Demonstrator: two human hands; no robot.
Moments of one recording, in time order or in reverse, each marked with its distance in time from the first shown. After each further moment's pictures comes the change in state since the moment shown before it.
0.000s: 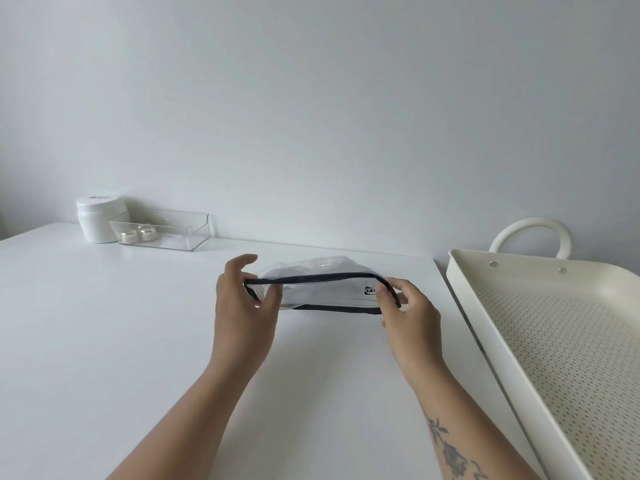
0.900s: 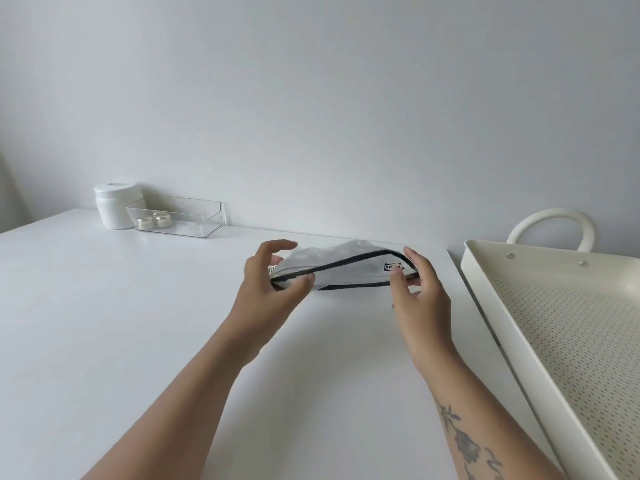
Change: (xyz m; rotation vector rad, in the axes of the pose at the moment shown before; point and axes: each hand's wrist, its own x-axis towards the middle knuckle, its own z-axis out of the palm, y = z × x) left_hand 0.004 0.008 -0.011 -0.200 -0.342 -0.074; right_hand -0.001 -0.007 0.002 0.064 0.031 -0.031
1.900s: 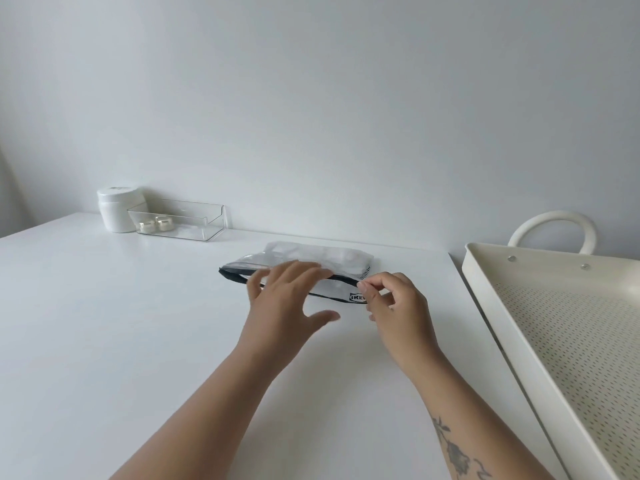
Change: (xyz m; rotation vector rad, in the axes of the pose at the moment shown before) left_hand -0.005 -0.010 0.017 0.864 0.047 0.445; right_hand -0.010 0.000 0.013 -0.040 -0.222 -0.237
